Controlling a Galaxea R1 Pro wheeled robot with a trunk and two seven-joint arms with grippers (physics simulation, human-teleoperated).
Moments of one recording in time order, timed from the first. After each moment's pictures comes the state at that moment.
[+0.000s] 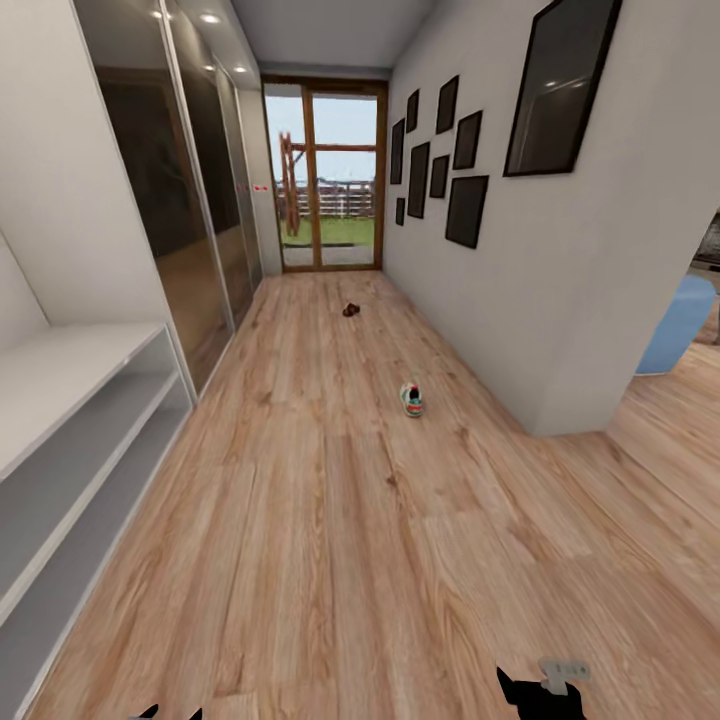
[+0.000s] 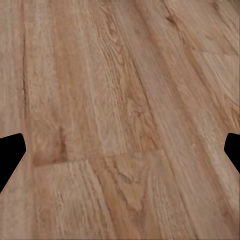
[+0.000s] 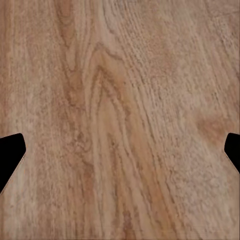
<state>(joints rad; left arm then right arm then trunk) -0.12 0.17 0.43 -0.47 0.09 -0.39 -0.79 -0.43 -0.16 0.07 -0.09 -0.24 -0.36 0.24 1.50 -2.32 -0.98</state>
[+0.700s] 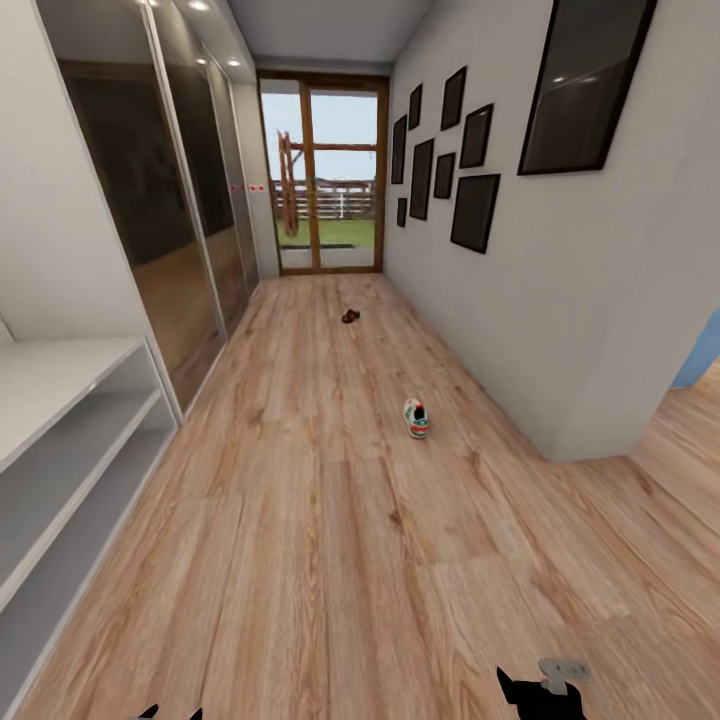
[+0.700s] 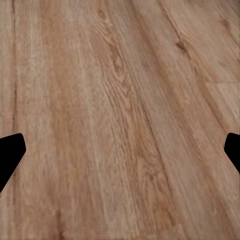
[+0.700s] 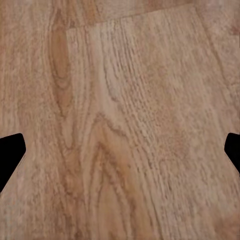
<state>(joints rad) -0.12 0.17 0.43 -0.47 0.09 -0.39 -0.79 -0.43 -0.16 0.07 -0.09 -0.24 -0.36 0.24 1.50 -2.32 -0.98</state>
